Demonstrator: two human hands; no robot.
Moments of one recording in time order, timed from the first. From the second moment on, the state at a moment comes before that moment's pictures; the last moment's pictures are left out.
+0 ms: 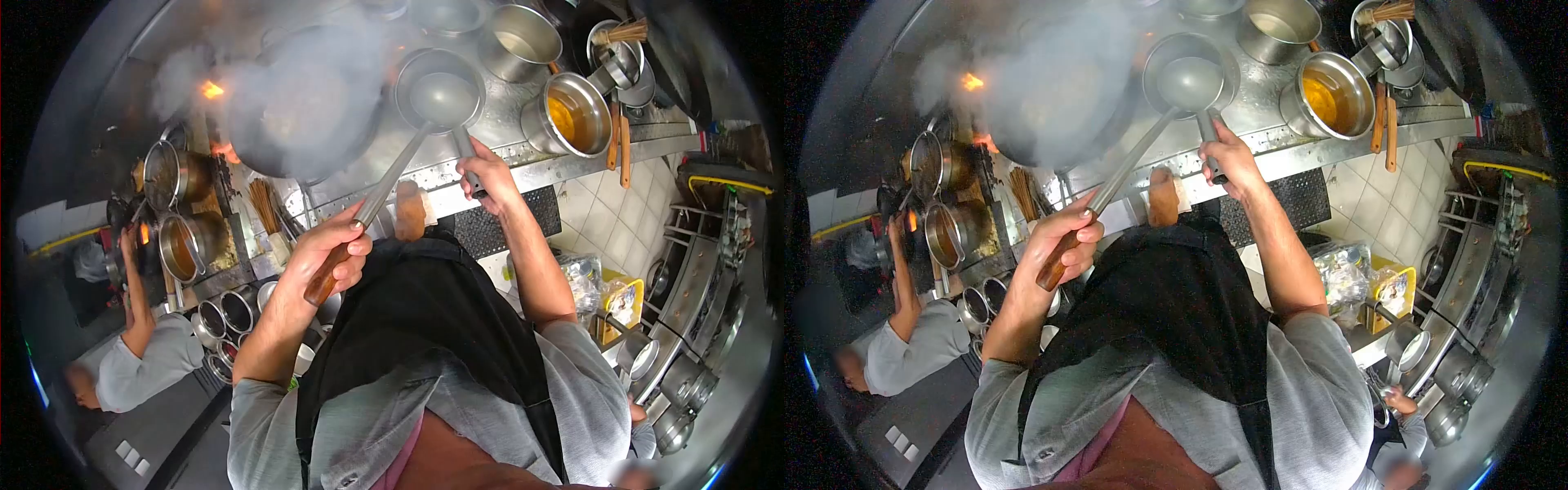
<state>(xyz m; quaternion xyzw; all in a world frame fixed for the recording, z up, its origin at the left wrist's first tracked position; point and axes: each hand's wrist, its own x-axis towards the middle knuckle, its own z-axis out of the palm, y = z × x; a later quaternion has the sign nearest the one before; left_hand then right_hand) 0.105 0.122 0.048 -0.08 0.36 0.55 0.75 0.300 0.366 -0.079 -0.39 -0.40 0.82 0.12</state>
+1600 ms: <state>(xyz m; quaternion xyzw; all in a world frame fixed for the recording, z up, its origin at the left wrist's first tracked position) 0.038 0.197 0.068 0.33 0.65 0.45 0.51 0.314 0.343 -0.051 -0.36 -0.36 0.84 0.19</state>
